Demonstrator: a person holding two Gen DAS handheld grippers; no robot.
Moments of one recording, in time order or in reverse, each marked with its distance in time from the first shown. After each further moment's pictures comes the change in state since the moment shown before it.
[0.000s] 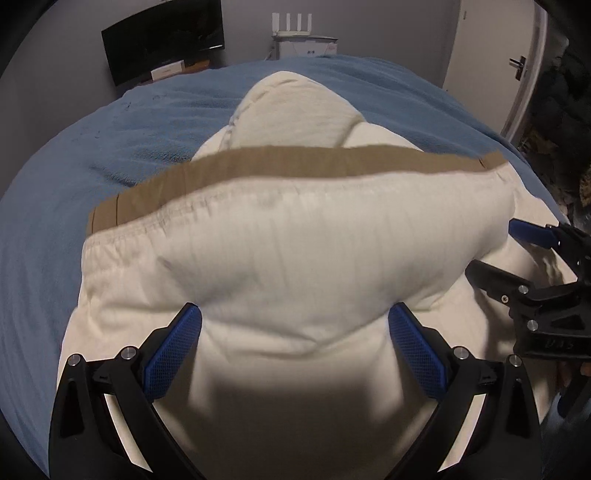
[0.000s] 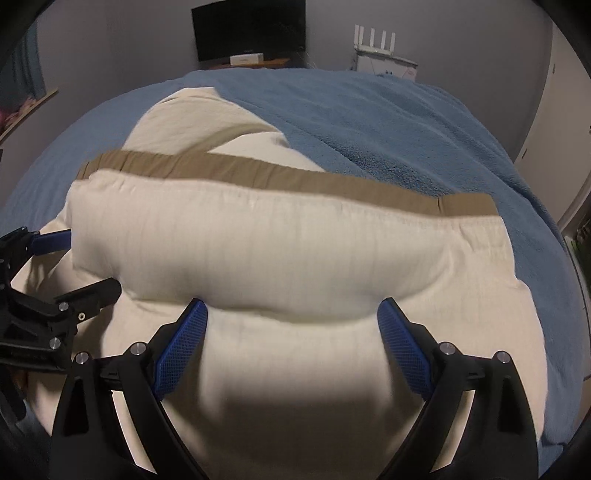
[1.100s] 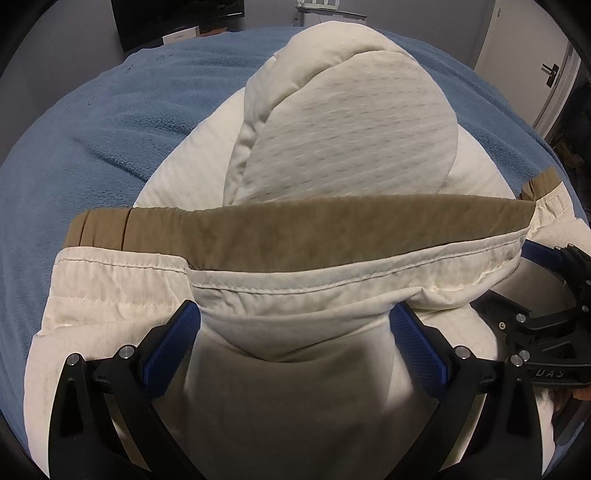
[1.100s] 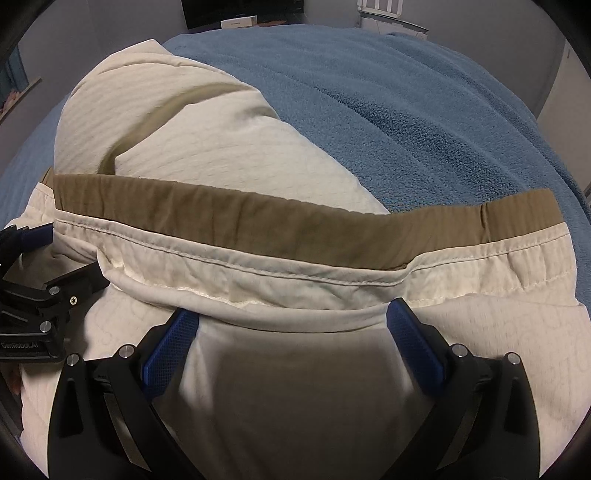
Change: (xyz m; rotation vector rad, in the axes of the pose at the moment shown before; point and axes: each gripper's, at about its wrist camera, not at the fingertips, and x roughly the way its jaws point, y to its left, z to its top) left arm 0.062 0.026 0.022 -0.073 0.096 0.029; right arm 0.084 0.004 0.021 0.005 0.130 0.002
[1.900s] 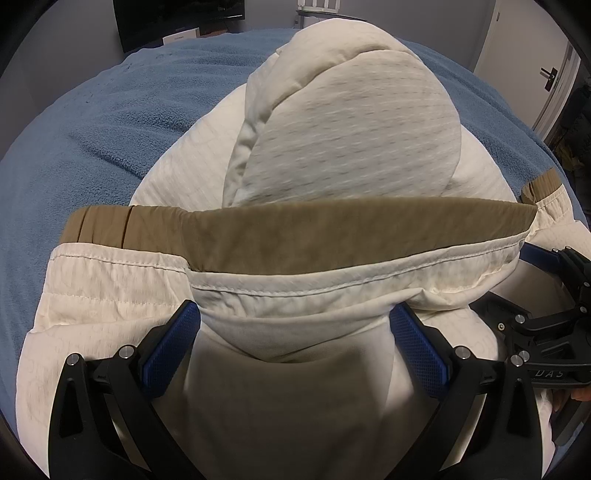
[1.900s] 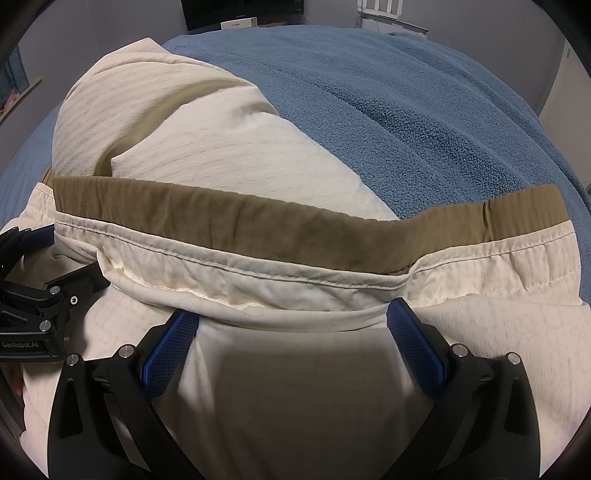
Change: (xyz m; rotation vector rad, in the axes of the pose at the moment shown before) left arm 0.003 -0.001 -0.001 -0.008 -0.019 -0.007; right arm 0.003 0.000 -0.003 0.002 -0.015 0.006
